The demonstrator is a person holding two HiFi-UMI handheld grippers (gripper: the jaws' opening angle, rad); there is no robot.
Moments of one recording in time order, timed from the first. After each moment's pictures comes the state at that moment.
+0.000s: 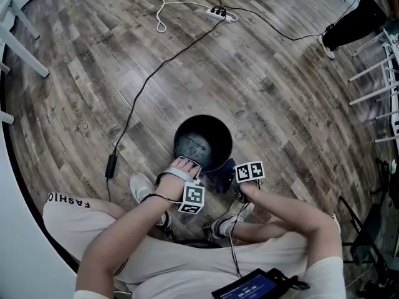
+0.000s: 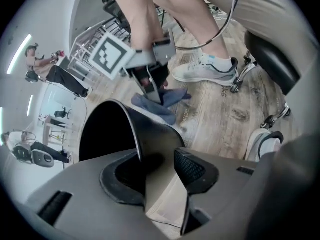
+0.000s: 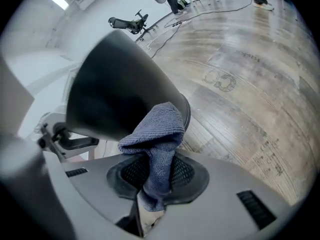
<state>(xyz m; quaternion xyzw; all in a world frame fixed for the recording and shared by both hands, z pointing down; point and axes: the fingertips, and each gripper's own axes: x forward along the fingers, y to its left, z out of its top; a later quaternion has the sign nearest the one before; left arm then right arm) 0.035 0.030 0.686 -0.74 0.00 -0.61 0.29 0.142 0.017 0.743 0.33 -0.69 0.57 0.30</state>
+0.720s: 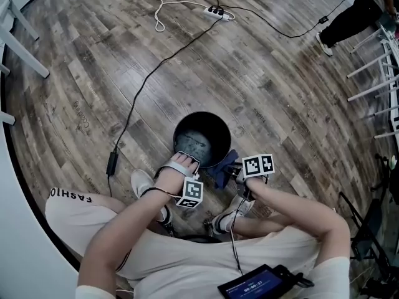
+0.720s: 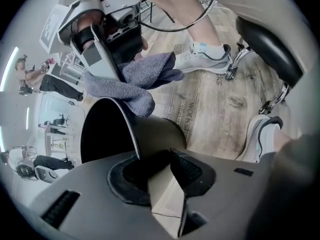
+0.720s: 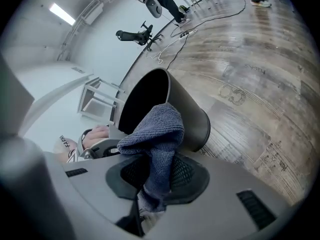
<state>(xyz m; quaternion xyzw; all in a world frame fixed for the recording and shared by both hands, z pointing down) 0.026 0.025 0.690 -0.70 -0.02 -0.63 0.33 0.120 -0.002 0.643 0.32 -0.72 0.58 0.23</state>
